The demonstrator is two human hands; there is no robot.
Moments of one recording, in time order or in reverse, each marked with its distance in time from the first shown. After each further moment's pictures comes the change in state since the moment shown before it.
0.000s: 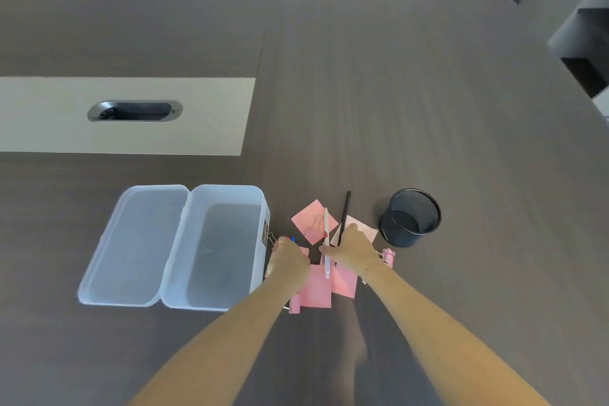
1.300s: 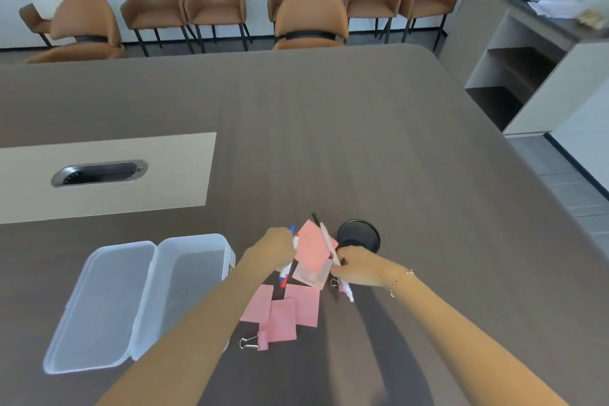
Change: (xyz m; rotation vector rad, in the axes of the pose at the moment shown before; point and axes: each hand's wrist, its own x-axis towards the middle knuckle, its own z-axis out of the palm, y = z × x) left_hand -0.024 0.112 -0.059 0.520 -0.156 0.267; right_hand -0.068 0.020 -0.126 -0.115 -0.200 -0.198
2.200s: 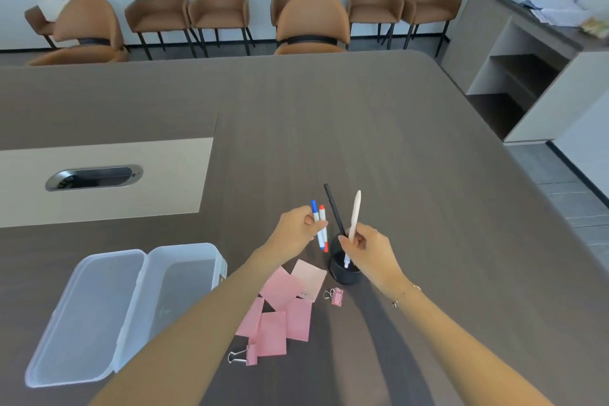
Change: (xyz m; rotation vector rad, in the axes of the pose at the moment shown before) left_hand 0.014 0.044 -0.010 -0.550 0.262 0.332; right_hand 0.013 0.022 -0.017 0.424 0.609 -0.105
